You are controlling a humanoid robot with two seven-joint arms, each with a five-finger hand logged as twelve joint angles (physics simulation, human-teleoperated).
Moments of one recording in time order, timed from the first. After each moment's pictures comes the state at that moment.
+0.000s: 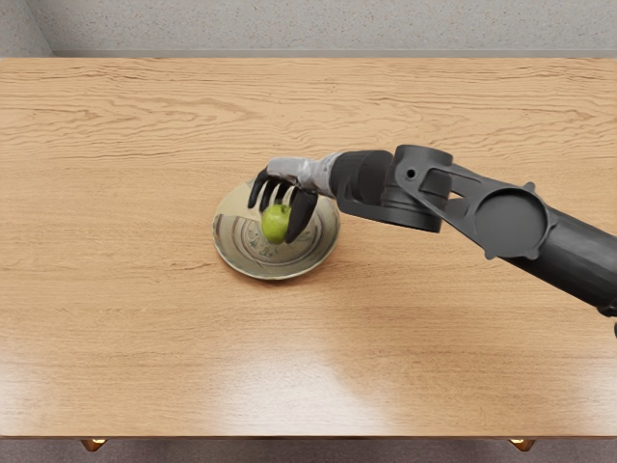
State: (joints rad) left arm -0.02 0.00 0.11 -0.08 -0.10 -0.04 -0.04; right arm 1.10 -0.11 0.49 1.20 -1.10 0.28 -0.61
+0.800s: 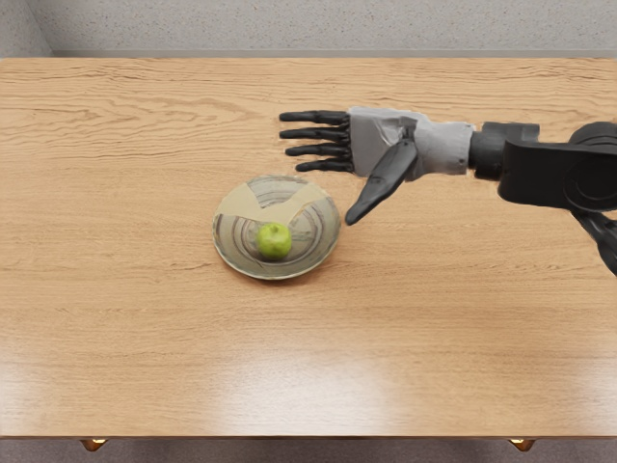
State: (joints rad) left arm -0.02 0.00 0.11 -0.08 -0.10 -0.04 -0.04; right arm 0.77 -0.41 1.02 1.28 -0.21 0.60 -0.61
